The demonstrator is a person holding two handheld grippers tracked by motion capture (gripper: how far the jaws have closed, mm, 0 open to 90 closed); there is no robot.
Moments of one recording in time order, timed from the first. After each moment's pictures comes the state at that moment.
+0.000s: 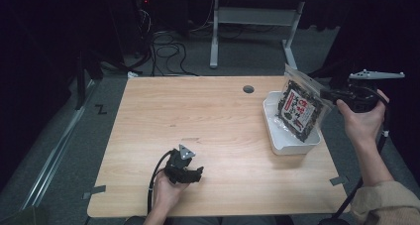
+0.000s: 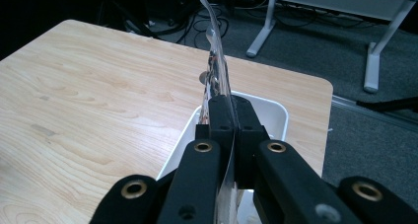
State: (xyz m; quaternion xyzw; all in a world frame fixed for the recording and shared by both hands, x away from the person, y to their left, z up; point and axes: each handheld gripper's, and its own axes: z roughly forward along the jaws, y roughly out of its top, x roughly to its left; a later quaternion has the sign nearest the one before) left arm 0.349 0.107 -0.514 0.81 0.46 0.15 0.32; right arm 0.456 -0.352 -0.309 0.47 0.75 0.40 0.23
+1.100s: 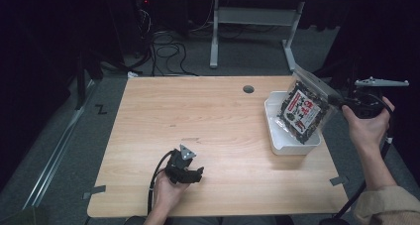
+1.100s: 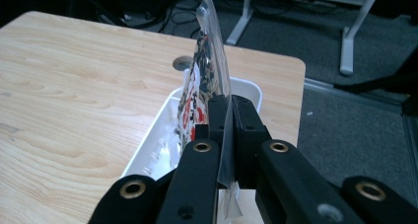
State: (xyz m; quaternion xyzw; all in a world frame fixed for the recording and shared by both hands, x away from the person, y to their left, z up) left arm 0.348 0.106 -0.514 0.82 0.46 0.15 0.32; right arm 0.453 -0.372 -0.327 0.50 0.74 0.37 0.25
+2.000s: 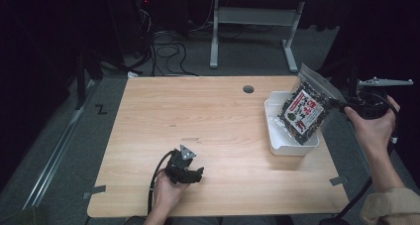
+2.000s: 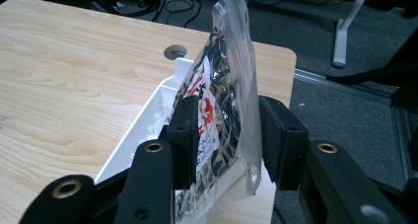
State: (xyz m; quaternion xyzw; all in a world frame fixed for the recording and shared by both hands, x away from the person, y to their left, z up) left arm 0.349 0.106 -0.515 0.82 0.46 0.15 0.32; right arm 0.451 -0.383 -0.322 0.50 0.75 0.36 0.25
